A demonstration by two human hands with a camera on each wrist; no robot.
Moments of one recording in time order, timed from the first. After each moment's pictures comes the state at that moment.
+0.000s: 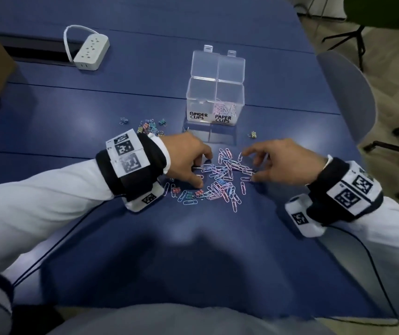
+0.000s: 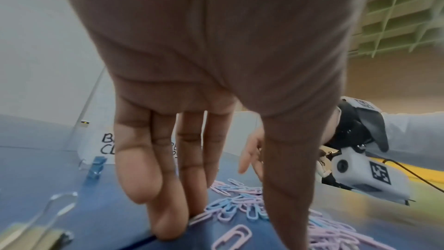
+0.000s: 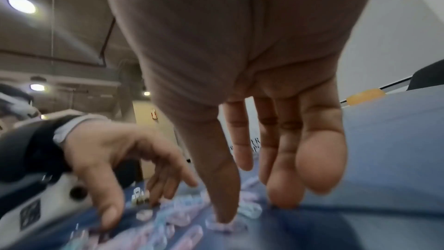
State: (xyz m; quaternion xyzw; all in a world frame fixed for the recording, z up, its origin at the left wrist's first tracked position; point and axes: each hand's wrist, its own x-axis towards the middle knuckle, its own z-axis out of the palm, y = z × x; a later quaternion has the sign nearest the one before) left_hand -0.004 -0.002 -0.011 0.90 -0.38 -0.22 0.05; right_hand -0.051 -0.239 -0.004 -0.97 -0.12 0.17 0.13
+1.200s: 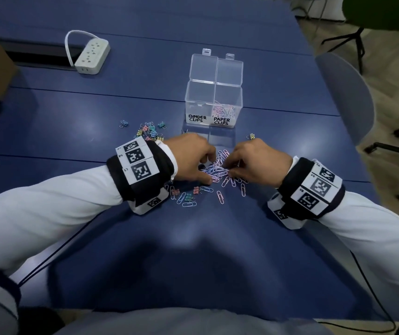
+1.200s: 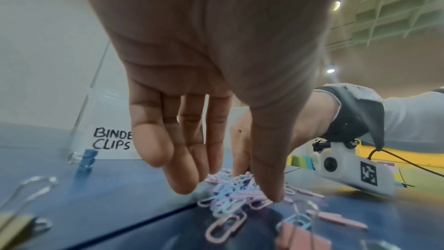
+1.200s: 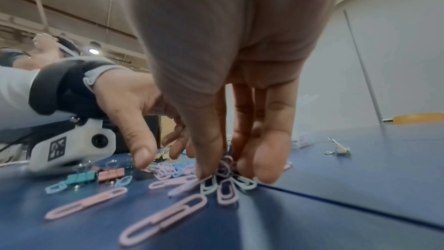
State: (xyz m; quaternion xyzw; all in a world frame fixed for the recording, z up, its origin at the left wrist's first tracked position) left_hand -0.006 -0.014 -0.014 0.92 -0.36 -0.16 0.06; right_hand -0.038 -0.205 -0.018 -0.96 -0.23 0.12 0.10
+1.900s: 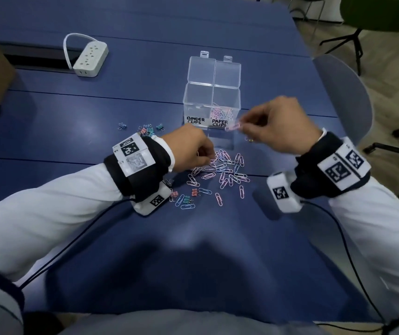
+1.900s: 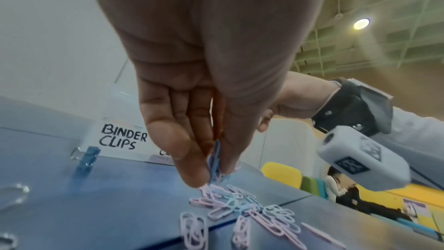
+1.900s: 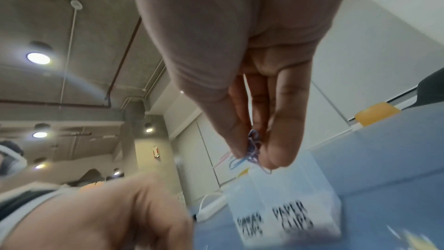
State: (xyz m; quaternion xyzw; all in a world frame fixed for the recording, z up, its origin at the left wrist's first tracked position) left_hand 0.003 -0.013 -0.008 0.92 -0.35 -0.12 0.17; right_hand -0.020 -0.222 0.034 -0.96 -0.10 -0.02 0.25
